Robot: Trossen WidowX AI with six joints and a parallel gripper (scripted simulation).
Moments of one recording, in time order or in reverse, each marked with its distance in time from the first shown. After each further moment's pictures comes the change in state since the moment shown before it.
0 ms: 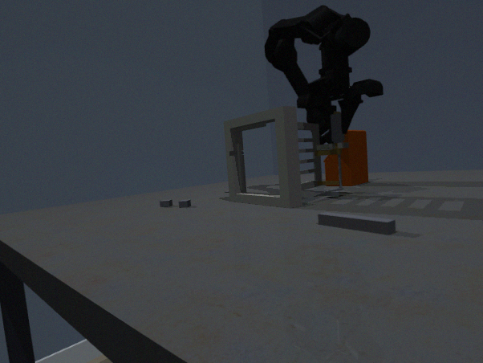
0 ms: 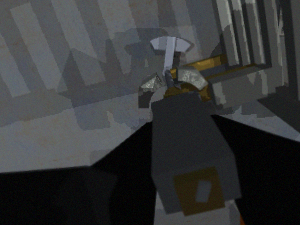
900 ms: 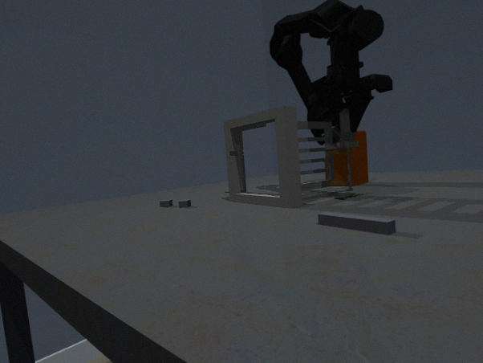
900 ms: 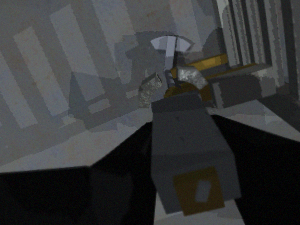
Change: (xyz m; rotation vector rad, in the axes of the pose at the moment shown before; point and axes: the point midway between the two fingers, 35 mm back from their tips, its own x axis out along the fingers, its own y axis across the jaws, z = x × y) arm -0.001 0.030 0.011 0.237 0.001 0.004
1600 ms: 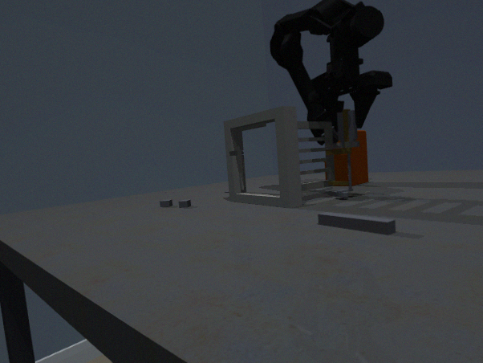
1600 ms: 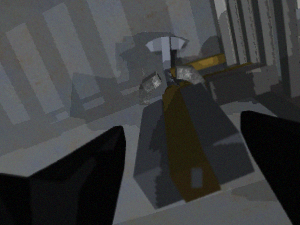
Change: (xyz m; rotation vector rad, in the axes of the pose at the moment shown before) arm -0.006 0.000 0.001 0.004 0.000 -0.001
